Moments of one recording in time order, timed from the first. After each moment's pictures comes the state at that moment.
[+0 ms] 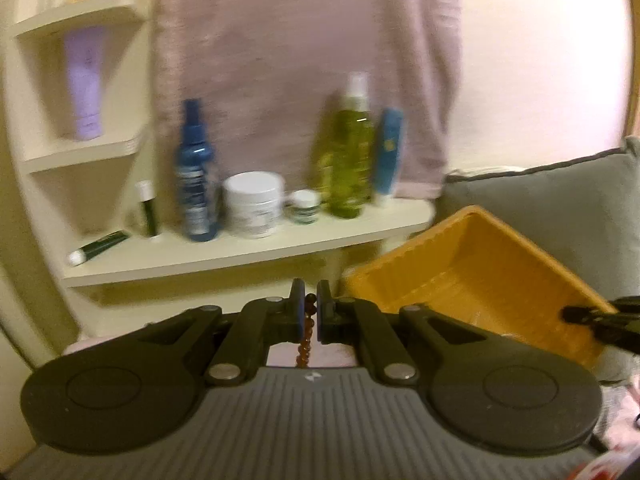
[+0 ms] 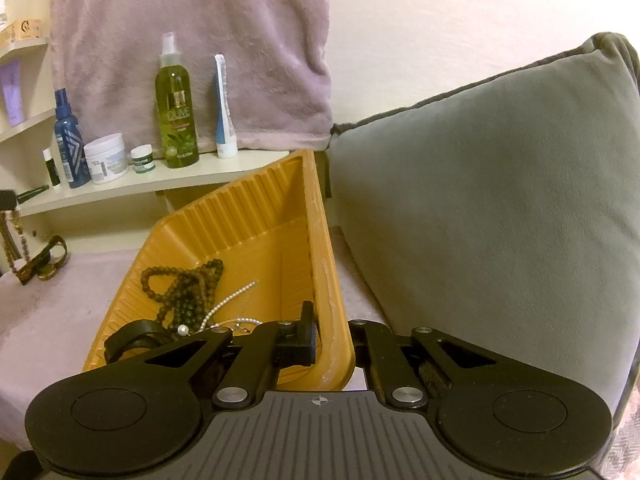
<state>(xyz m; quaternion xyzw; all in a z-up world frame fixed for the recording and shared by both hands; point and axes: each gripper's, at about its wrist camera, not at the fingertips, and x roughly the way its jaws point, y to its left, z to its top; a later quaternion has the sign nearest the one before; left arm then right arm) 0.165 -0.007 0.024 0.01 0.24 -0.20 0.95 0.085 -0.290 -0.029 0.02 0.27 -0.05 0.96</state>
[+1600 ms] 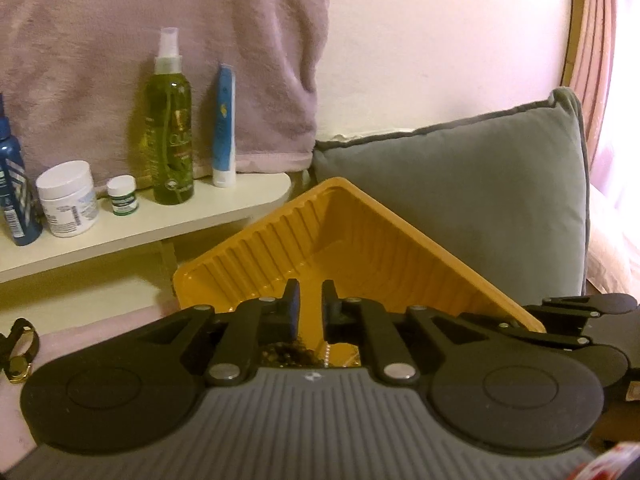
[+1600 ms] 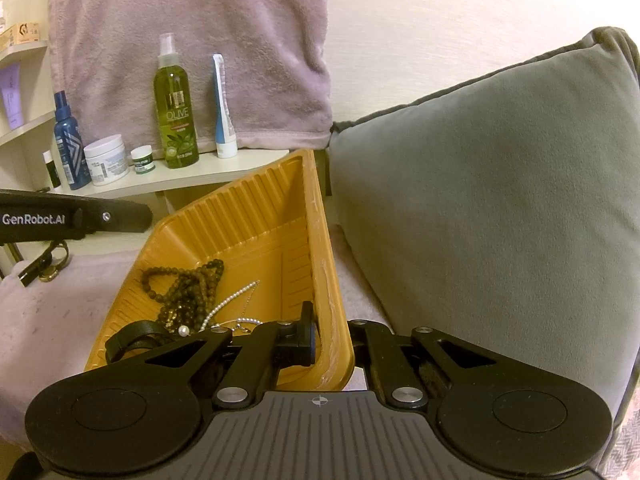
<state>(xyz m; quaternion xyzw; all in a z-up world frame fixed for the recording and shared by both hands) 0.171 -0.127 0.011 0.02 0.27 -0.31 0.91 0.085 -0.289 -0.029 0.03 0.27 -0.05 0.96</state>
